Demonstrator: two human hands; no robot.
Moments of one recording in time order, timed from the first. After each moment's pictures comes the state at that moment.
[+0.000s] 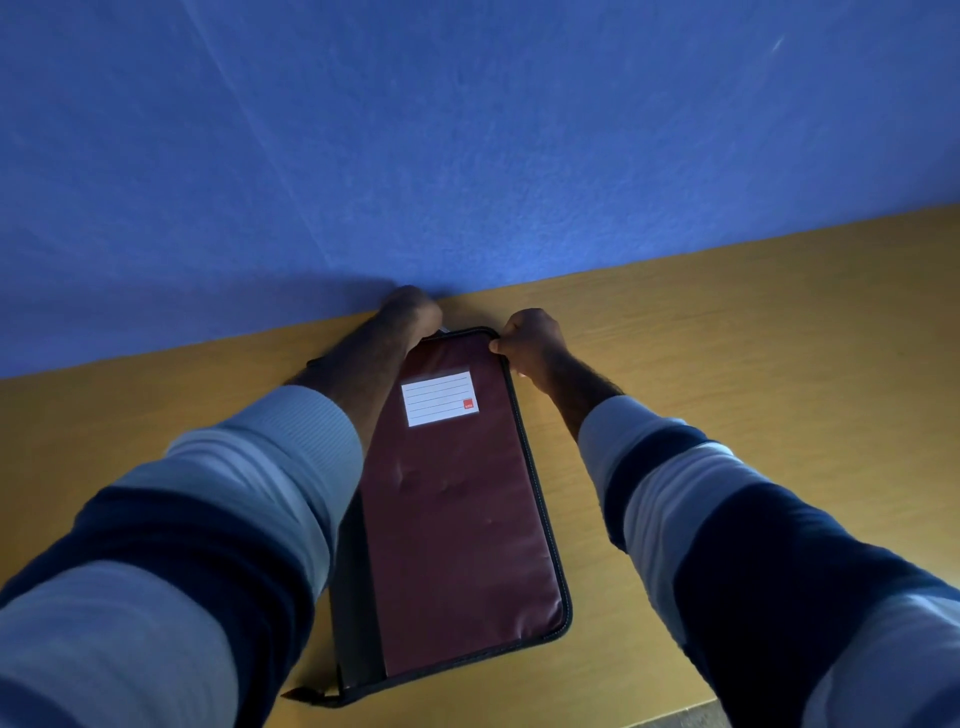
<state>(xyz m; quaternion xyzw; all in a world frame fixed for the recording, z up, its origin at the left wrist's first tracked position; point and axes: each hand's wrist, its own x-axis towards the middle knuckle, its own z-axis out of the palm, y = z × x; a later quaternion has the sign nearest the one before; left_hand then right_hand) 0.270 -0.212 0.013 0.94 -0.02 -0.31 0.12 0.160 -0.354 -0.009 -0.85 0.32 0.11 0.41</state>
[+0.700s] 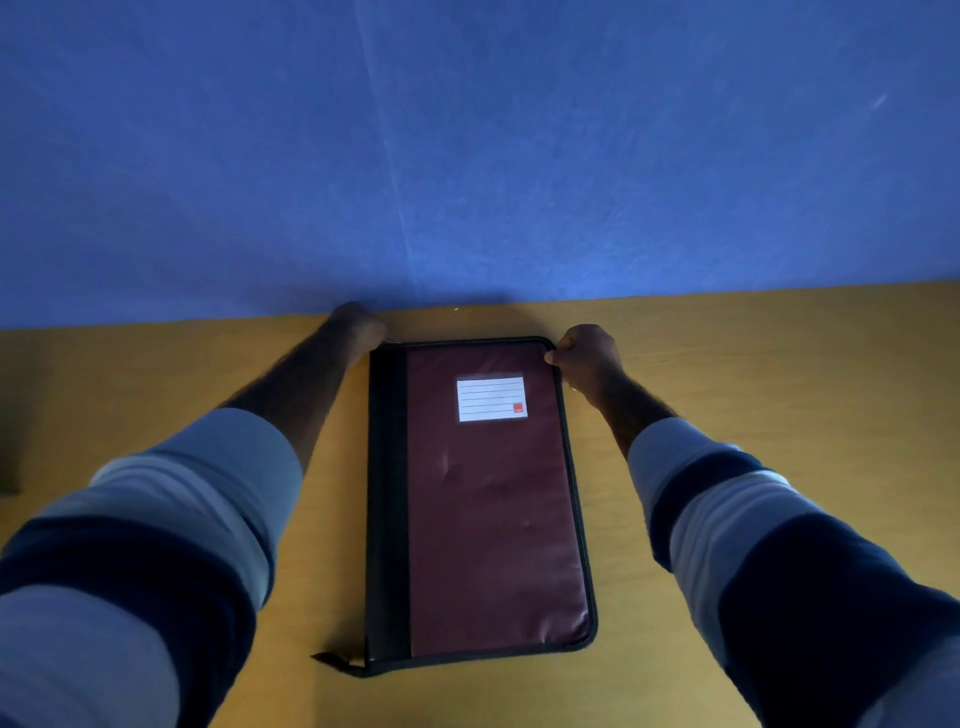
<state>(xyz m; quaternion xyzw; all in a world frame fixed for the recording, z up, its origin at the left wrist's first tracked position) 0.291 -0.064 -0.022 0.94 0.09 -0.26 0.20 0.156 -0.352 -0.001 -0.87 0.30 0.11 0.37</state>
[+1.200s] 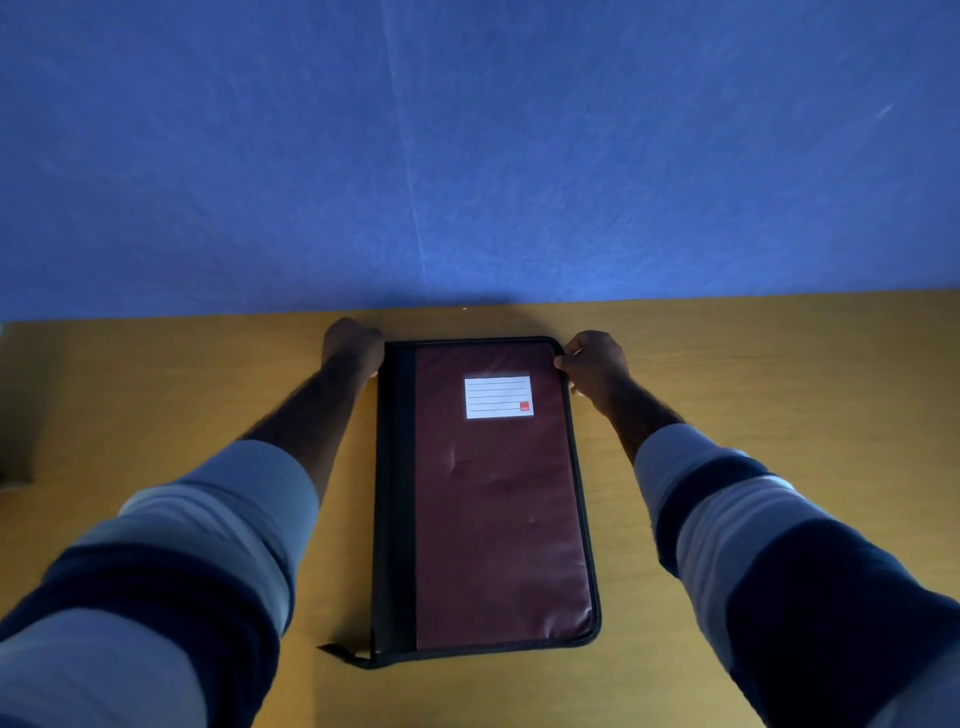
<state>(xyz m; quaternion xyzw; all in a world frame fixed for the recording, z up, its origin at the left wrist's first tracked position) 0.260 -0.047 -0.034 0.91 0.17 -0.21 0.32 0.149 -0.351 -0.008 -0.87 0.31 0.11 0.38</state>
